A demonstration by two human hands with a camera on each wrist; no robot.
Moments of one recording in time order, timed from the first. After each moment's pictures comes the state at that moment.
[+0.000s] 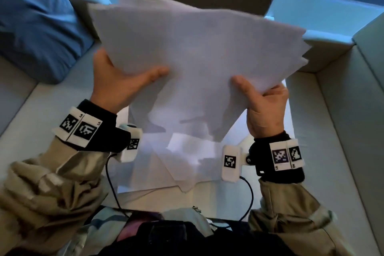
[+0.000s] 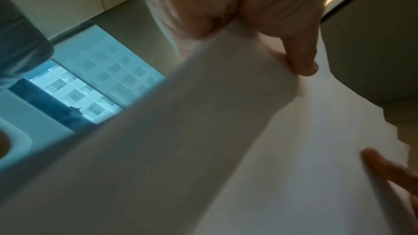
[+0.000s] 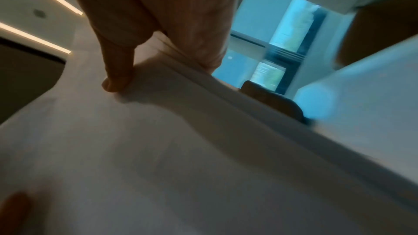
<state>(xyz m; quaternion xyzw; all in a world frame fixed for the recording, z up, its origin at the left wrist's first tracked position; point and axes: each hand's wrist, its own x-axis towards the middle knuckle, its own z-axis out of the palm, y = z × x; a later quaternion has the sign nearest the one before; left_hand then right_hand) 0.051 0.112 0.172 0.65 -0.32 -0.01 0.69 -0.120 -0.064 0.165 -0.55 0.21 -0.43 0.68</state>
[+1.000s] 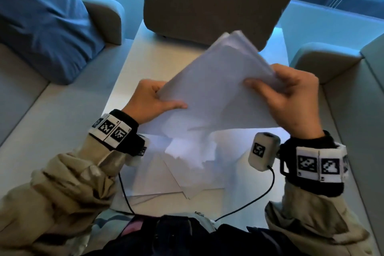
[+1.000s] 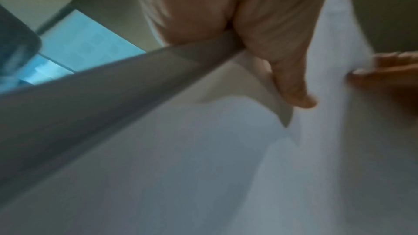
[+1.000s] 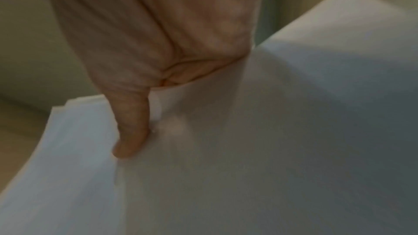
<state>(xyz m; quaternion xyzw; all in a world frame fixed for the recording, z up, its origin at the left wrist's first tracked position) 0.059 0.106 0.125 0.75 -0.38 -0.13 0.53 -0.129 -0.085 0.209 -0.87 0.18 -0.33 0.32</state>
